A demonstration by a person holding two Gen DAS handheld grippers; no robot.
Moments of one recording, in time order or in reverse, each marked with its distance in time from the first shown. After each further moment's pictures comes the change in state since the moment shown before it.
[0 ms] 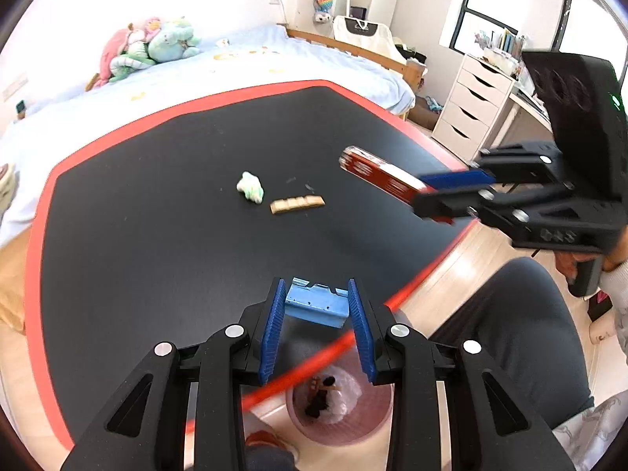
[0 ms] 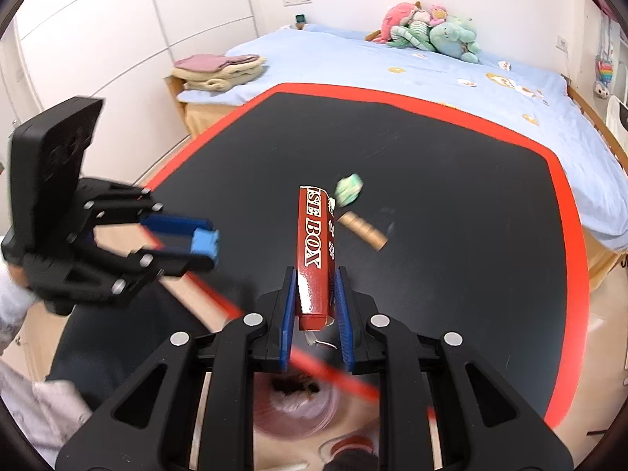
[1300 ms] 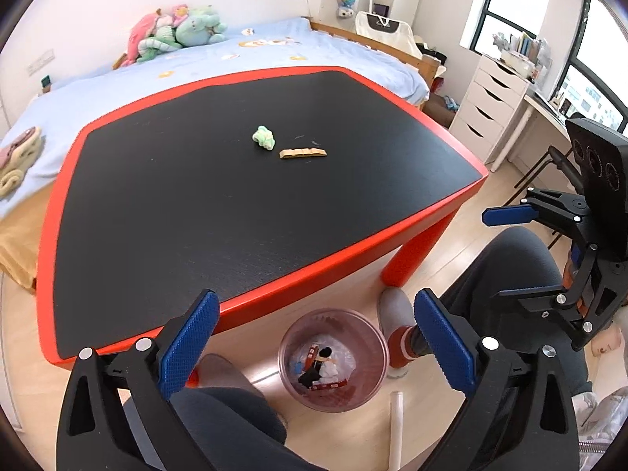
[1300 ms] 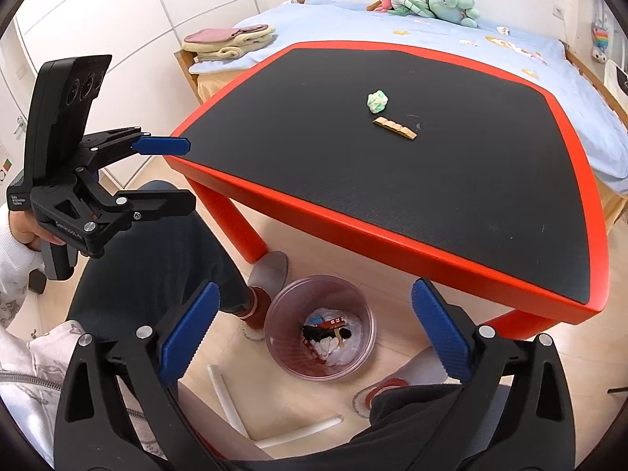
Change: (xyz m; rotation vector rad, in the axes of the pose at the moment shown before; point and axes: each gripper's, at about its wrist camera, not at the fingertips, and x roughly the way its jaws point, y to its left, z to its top) left arm -0.014 -0.013 -0.052 -0.067 0.021 0.069; right arm -0.023 0.036 -0.090 0.053 0.085 0.021
